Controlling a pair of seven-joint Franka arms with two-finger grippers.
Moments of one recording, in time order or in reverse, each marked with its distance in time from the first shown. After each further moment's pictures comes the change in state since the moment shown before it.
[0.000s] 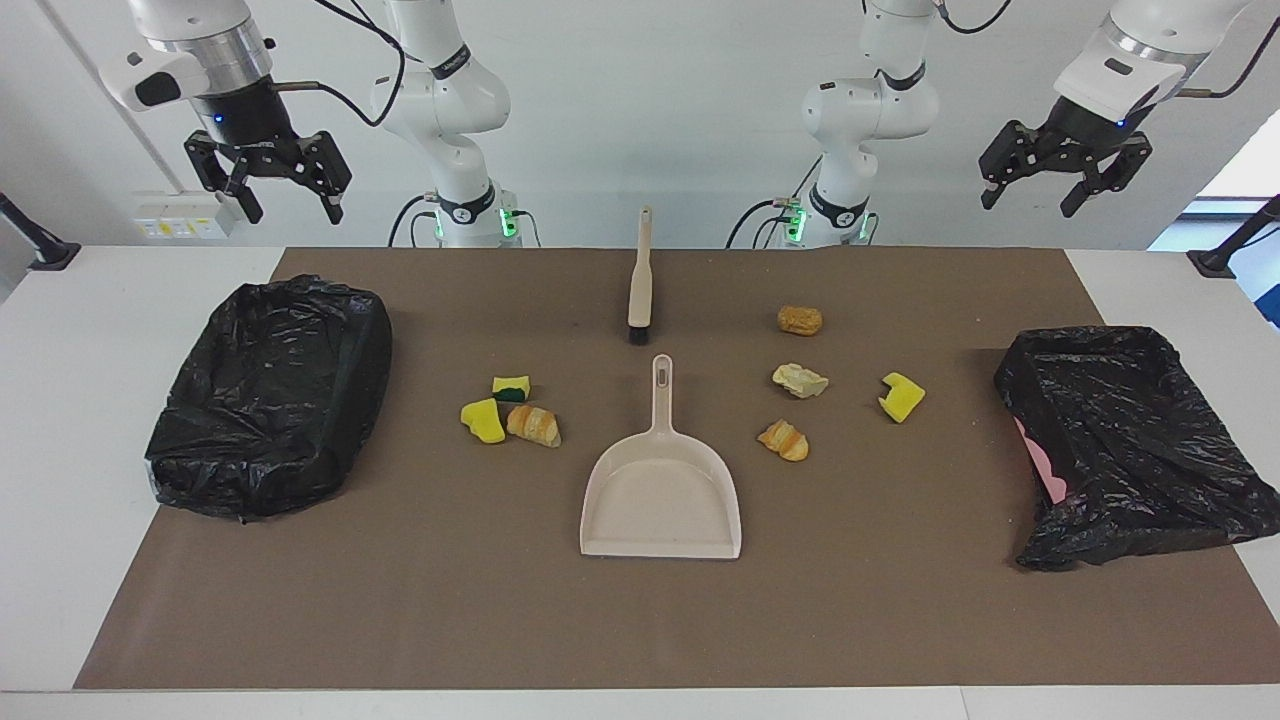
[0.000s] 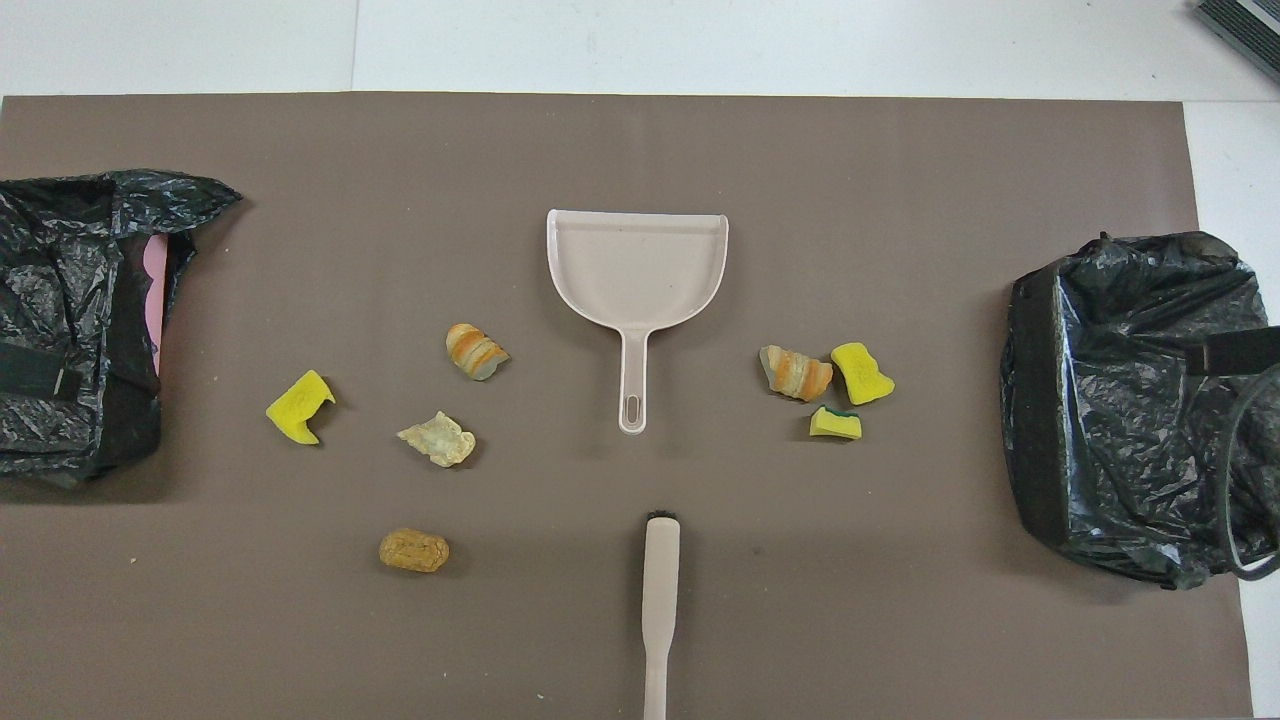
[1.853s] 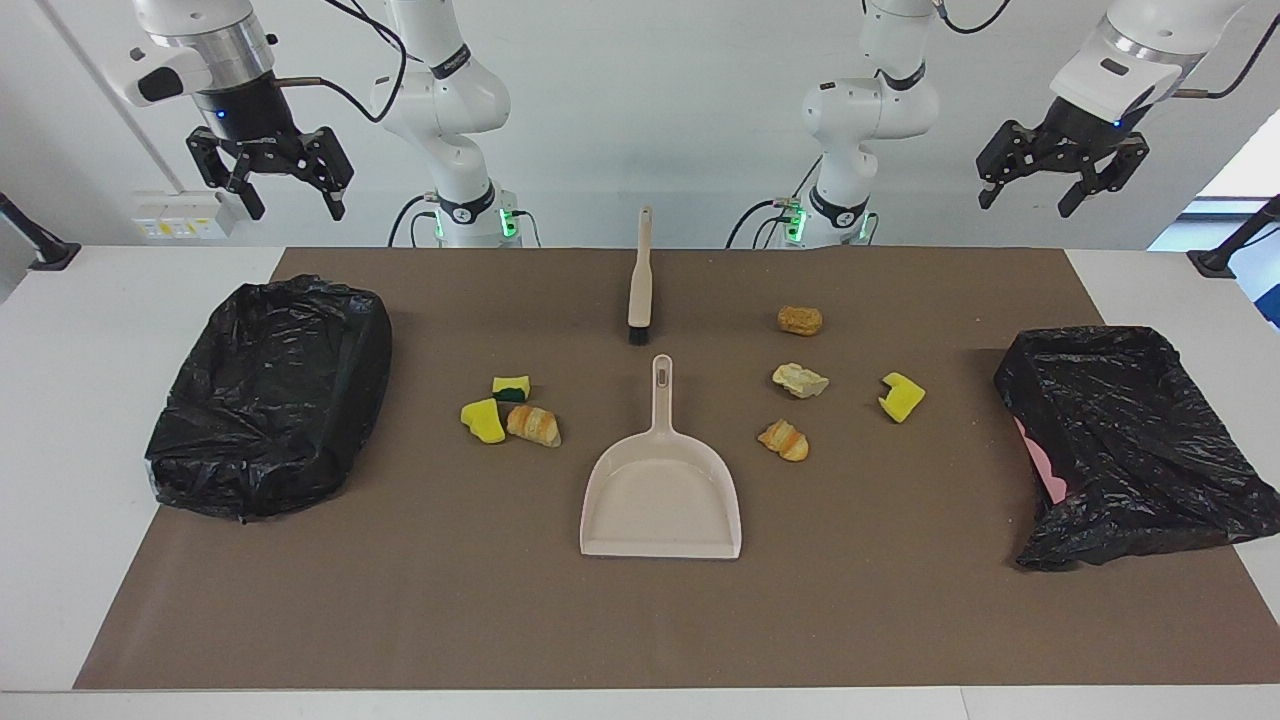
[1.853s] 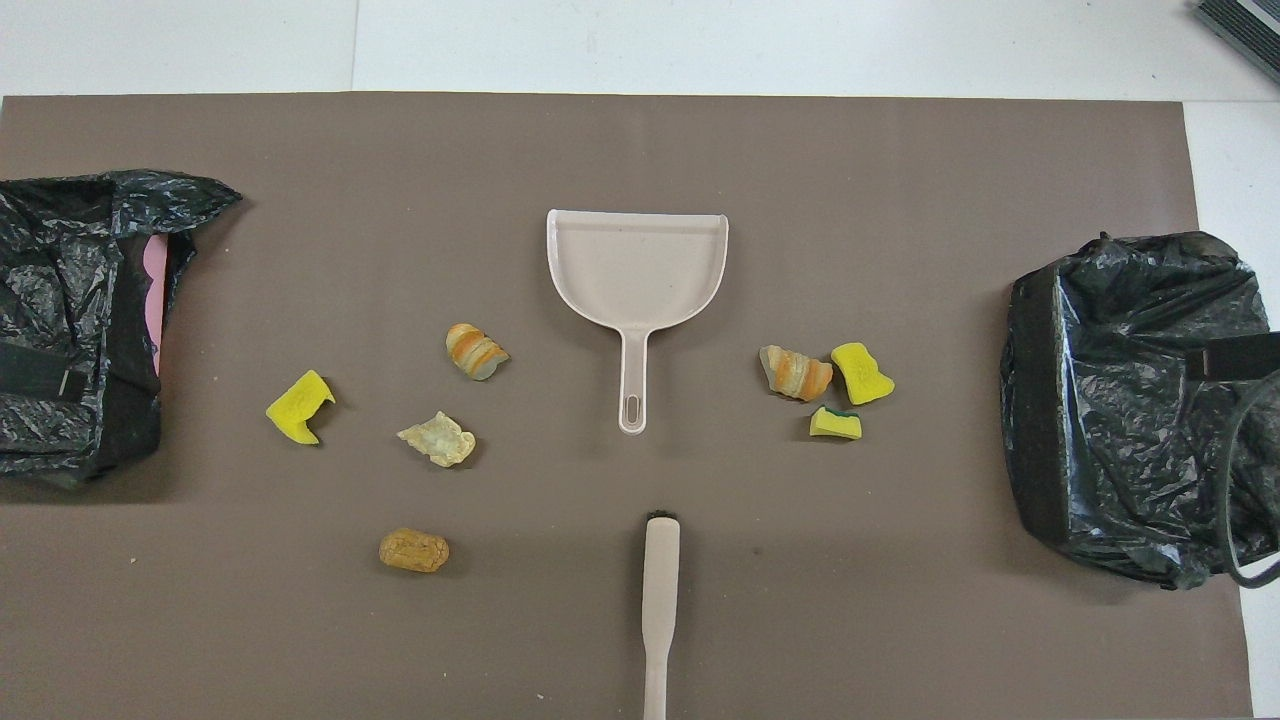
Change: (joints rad) left arm 0.000 0.000 -0.005 0.000 0.000 -0.001 0.000; right arm 0.001 -0.007 0.001 -0.007 0.000 -0.003 0.000
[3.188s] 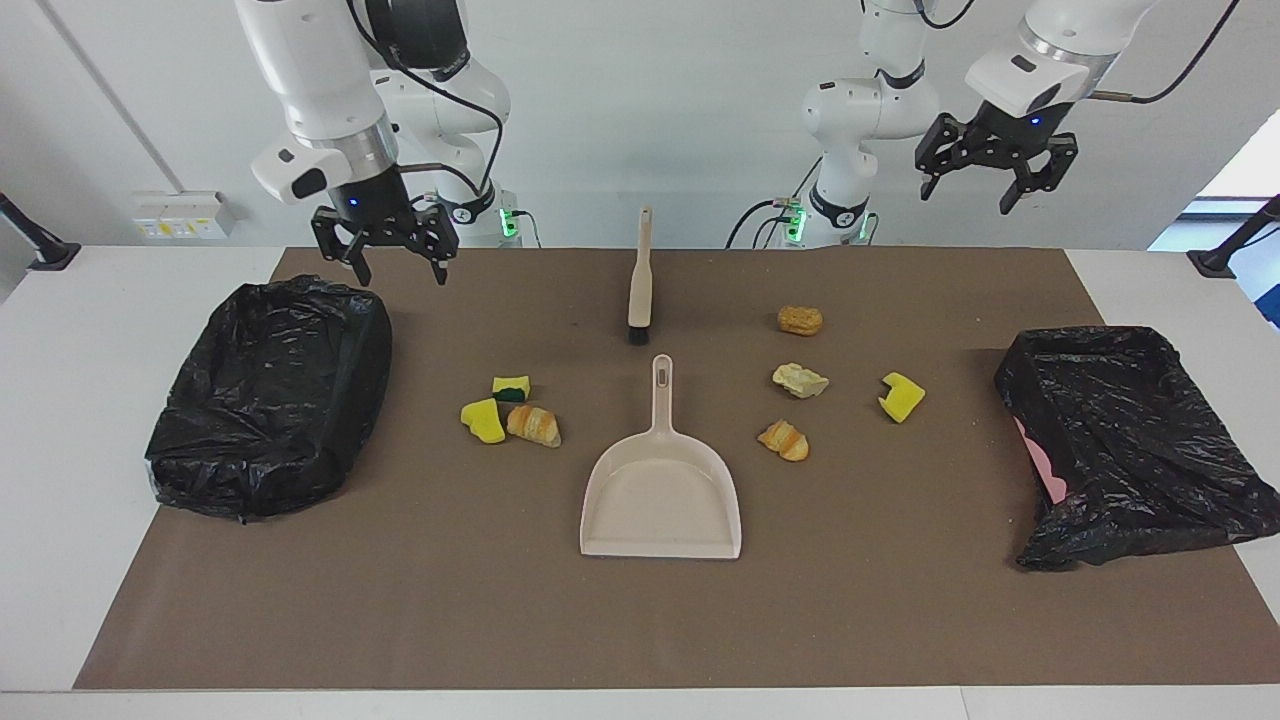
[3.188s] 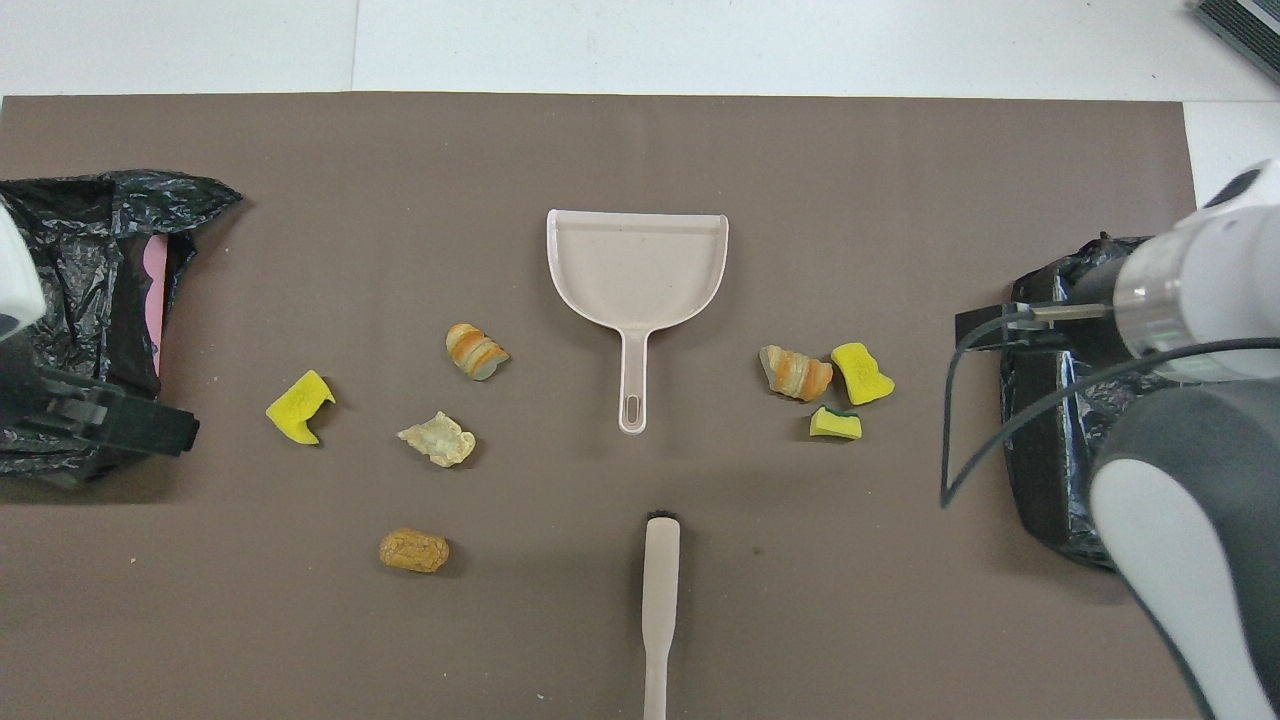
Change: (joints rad) left arm -0.010 -0.069 -0.143 -0.104 -0.028 0.004 -0.021; right arm 0.004 0.121 0.223 -0.128 0.022 0.243 0.225
